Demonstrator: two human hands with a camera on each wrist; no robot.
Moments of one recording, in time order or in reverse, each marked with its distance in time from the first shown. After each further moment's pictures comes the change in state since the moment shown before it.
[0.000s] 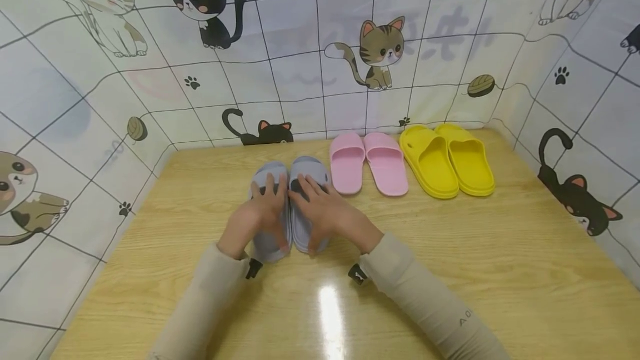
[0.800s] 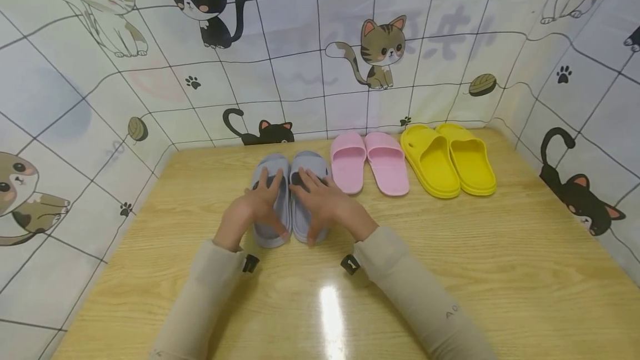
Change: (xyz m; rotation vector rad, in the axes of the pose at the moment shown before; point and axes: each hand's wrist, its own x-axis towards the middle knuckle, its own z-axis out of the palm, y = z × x) left_hand 0.017 -0.025 -0.002 -0.131 0.014 0.003; right_hand 0.020 0.012 -0.002 0.011 0.012 0.009
